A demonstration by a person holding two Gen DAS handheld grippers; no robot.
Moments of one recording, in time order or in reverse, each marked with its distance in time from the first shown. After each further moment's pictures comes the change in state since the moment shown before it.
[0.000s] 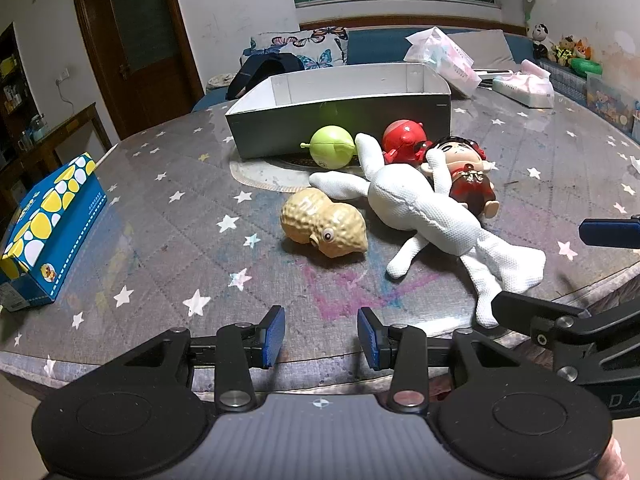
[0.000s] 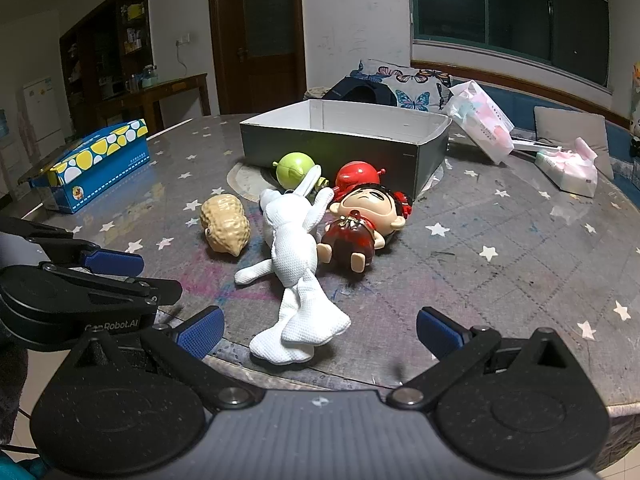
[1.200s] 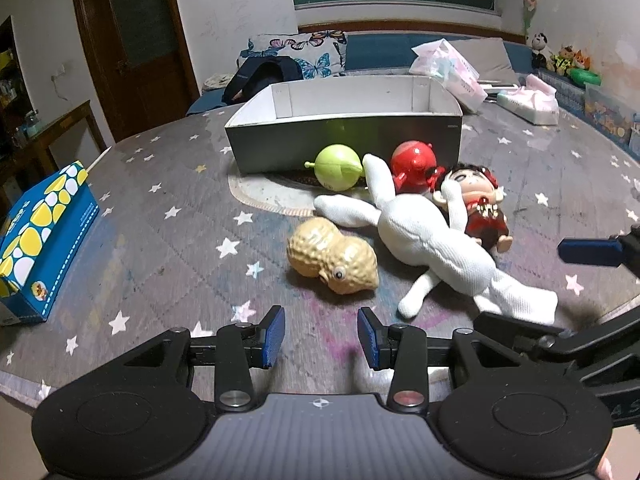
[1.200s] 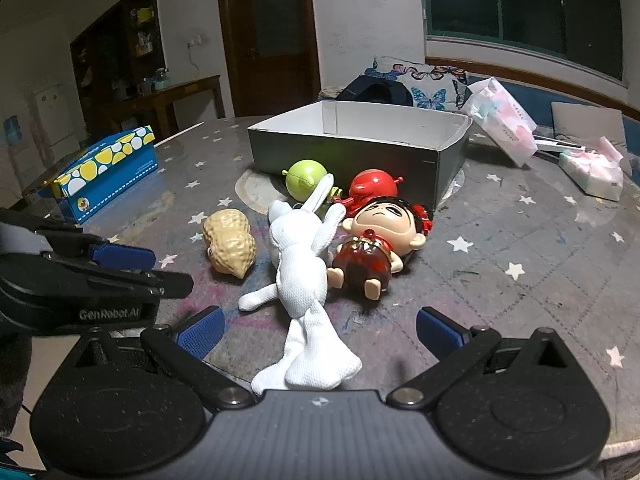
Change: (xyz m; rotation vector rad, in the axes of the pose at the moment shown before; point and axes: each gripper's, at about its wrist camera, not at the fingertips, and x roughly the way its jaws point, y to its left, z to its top) left arm 0.006 0.012 0.021 -0.019 -0.009 -0.039; right arm 0.027 -0.007 0.018 0.007 0.004 0.070
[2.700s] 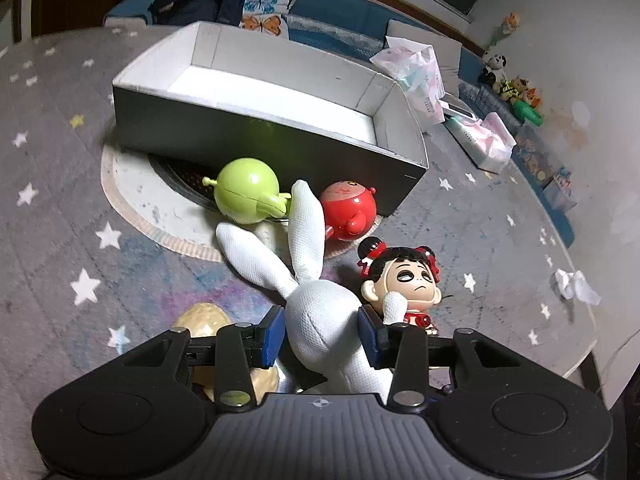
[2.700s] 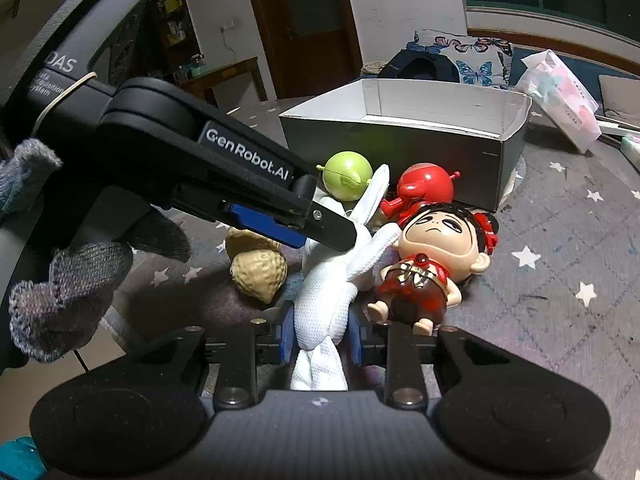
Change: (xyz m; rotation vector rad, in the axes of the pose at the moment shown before) left arm 0.086 0.022 0.087 -0.250 0.224 -0.436; right arm 0.042 -0.006 0.025 0.014 0.076 0.161
